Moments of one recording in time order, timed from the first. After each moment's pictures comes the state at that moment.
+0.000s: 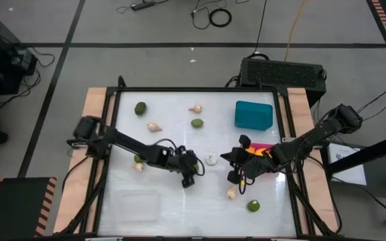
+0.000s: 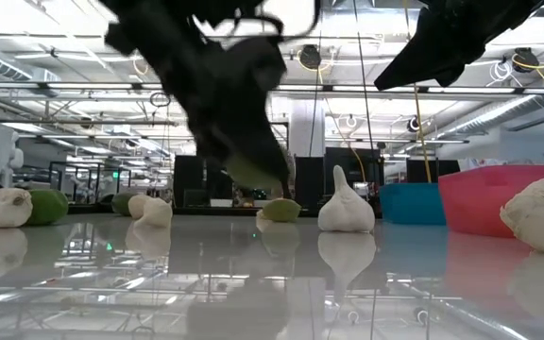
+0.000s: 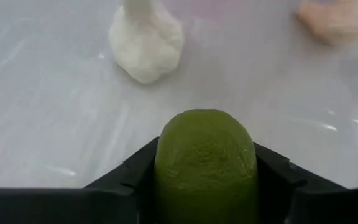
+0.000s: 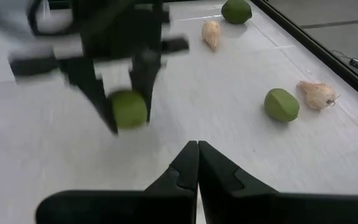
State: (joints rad) left arm -0.23 1.82 1.05 -0.09 -0.14 -0.47; right arm 0.46 1.29 0.77 -0.20 0.68 0.48
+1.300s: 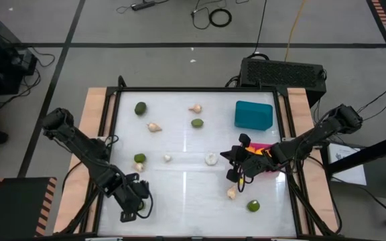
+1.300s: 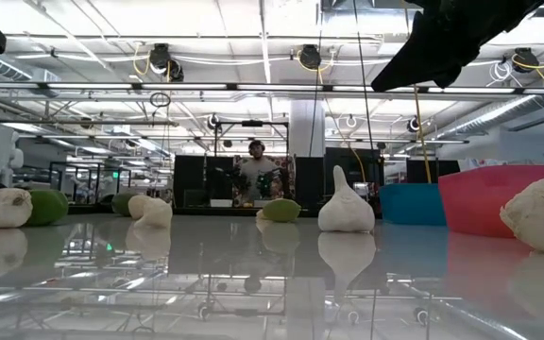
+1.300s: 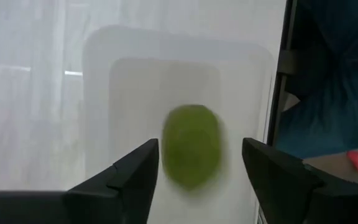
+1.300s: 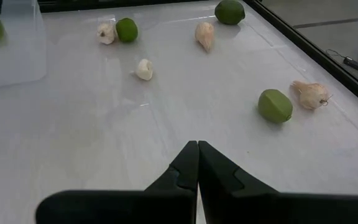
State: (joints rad) left arm -0.77 1.44 1.02 -0.74 0.05 -0.91; right arm 0.44 1.29 0.77 -0.20 0.68 0.48
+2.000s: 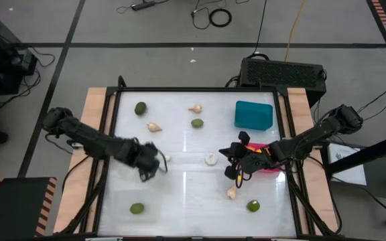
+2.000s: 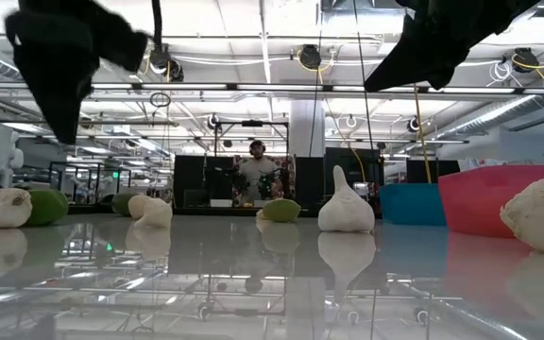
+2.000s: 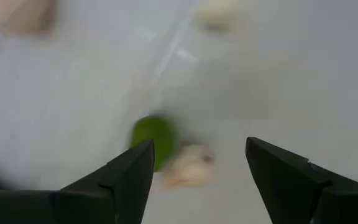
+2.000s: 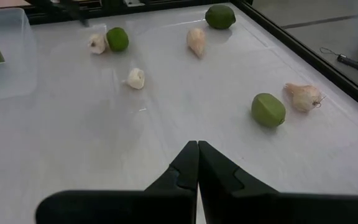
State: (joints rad) left arm -0.35 1.42 1.02 -1.13 -0.16 -0.88; right arm 0.40 1.29 0.77 -0.17 0.68 0.48
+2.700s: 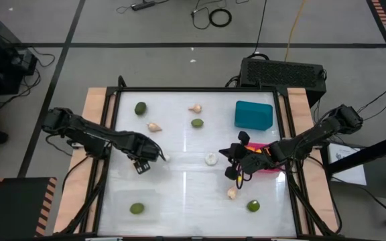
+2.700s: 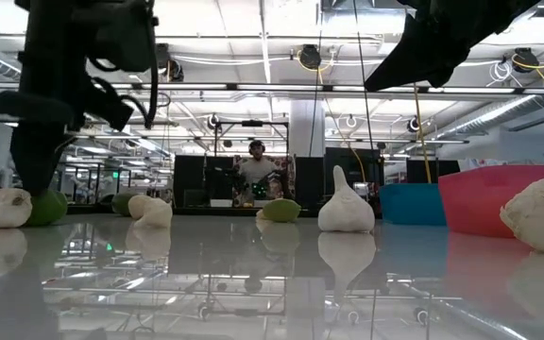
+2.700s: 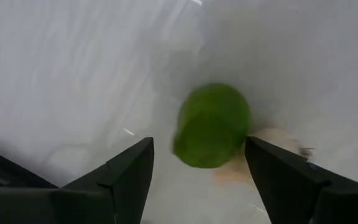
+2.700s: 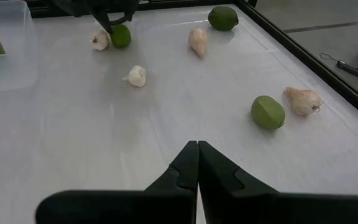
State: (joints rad) left arm -0.18 1.42 0.81 -1.07 -0.05 -0.72; right arm 0.40 1.29 0.77 -0.17 0.68 0.45
